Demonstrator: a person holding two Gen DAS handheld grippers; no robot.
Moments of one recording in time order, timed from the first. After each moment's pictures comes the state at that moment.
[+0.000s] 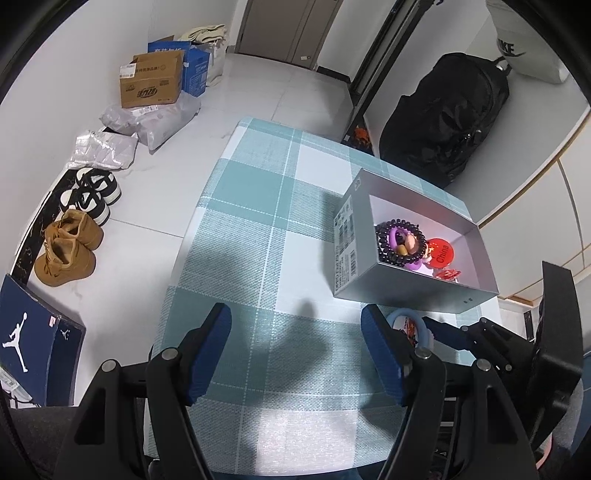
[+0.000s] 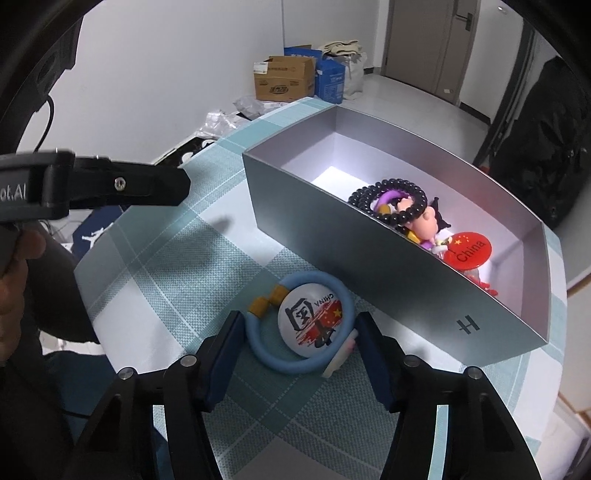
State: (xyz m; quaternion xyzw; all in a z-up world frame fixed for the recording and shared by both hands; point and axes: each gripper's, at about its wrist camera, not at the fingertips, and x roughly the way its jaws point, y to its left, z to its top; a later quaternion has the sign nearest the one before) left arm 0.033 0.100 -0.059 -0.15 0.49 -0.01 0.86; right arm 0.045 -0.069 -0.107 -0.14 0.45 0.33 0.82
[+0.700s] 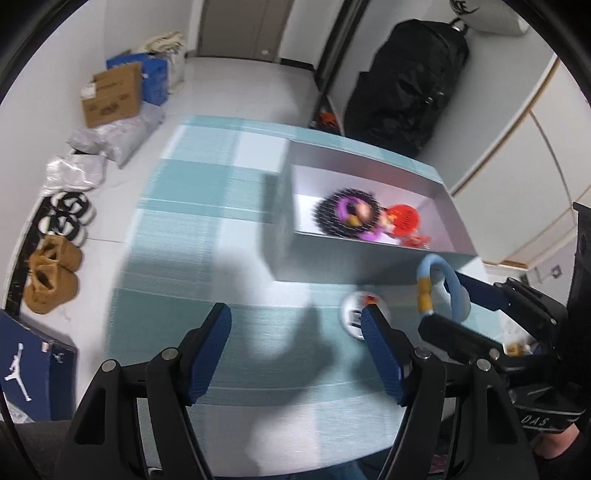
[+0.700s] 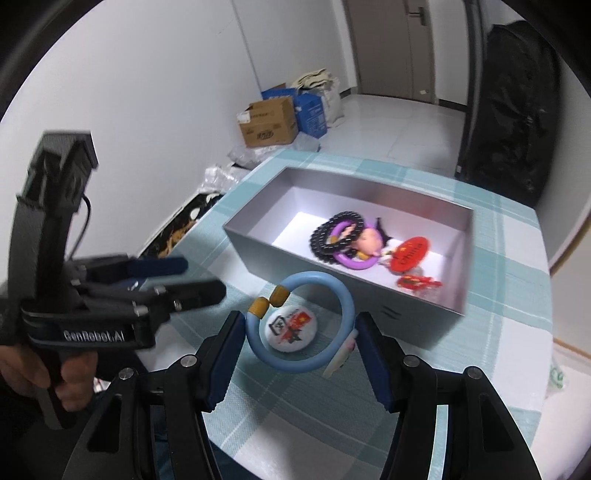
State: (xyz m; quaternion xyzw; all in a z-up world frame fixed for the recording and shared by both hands) left arm 0.032 0.059 -0.062 -0.11 0.50 -0.07 0.85; right arm 0.045 -0.133 -0.063 -0.02 0.43 0.33 0.84
